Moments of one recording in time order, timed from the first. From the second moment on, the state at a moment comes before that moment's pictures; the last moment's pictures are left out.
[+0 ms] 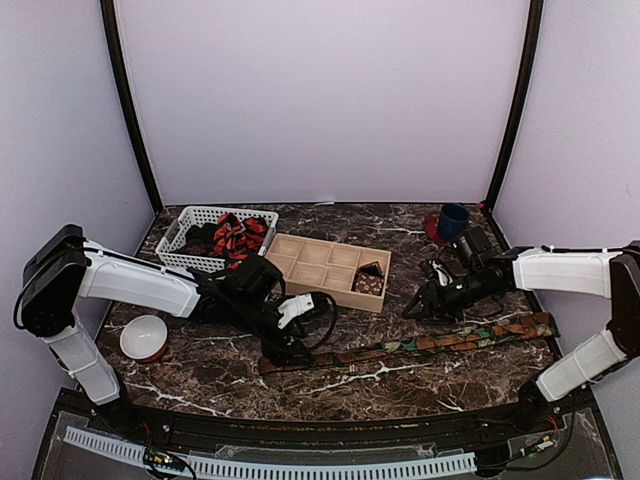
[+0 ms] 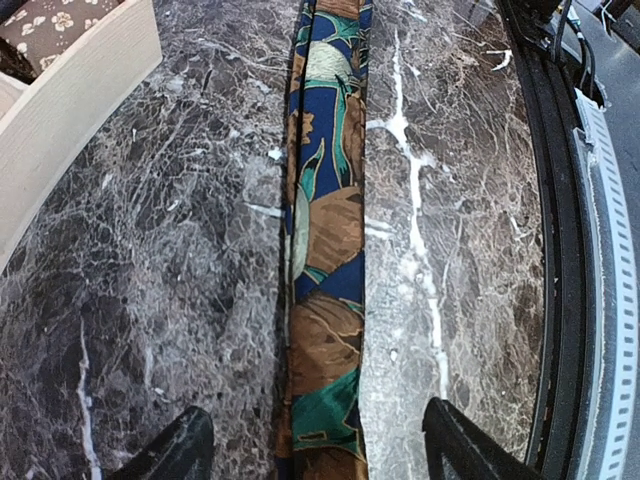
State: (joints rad) left arm -0.91 1.68 0.89 -0.13 0.42 0.21; right arm 0.44 1.40 0.74 -0.42 -0.61 0.49
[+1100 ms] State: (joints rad) left arm -0.96 1.97 1.14 -0.14 0.40 0.22; right arm 0.27 1.43 0.68 -0.59 -0.38 0.50
